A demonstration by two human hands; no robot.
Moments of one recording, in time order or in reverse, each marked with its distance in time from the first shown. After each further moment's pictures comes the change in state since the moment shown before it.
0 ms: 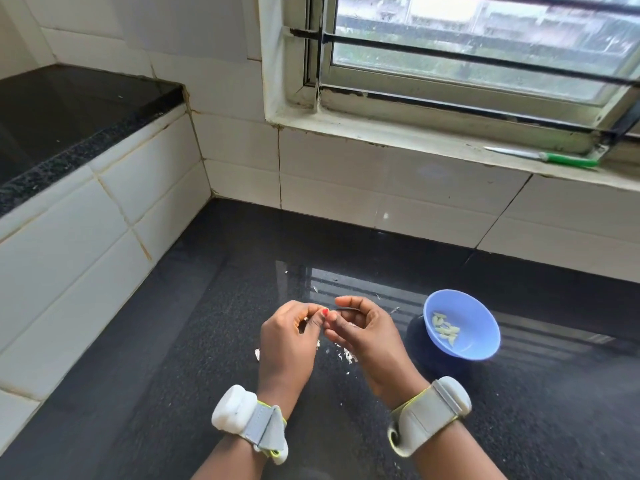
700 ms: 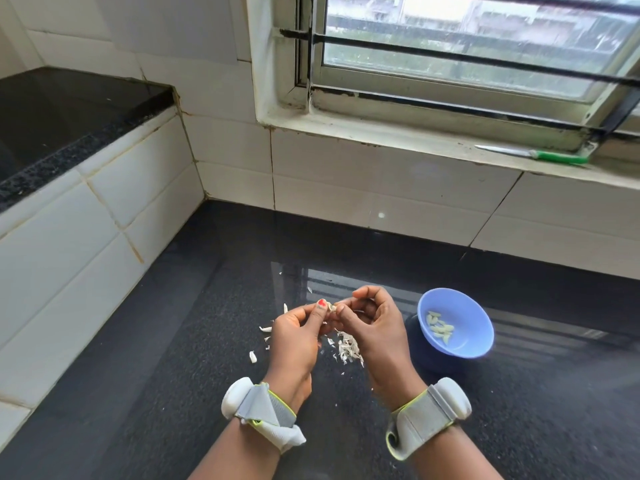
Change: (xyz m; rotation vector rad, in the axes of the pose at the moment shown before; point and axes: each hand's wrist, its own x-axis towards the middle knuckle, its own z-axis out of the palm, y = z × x) left_hand 0.004 0.026 0.022 -0.688 -0.060 -0.658; right_hand -0.003 -0.008 -0.005 -0.092 0.151 -0.188
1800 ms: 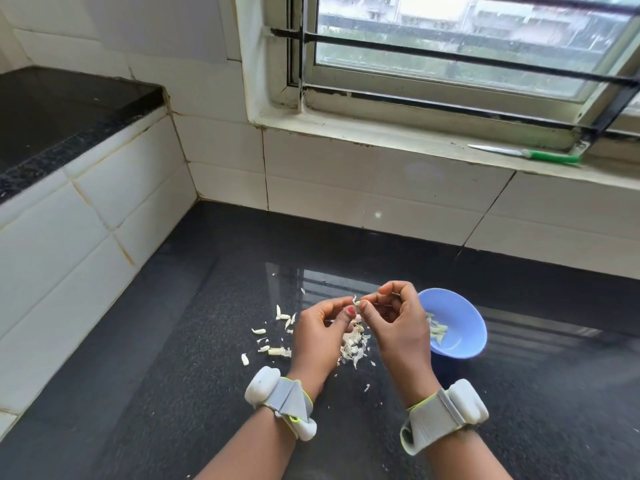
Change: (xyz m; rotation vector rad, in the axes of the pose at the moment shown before) left_hand 0.011 -0.019 0.023 0.366 -0.156 0.189; right_hand 0.014 0.003 -0.037 -0.336 0.145 -0.217
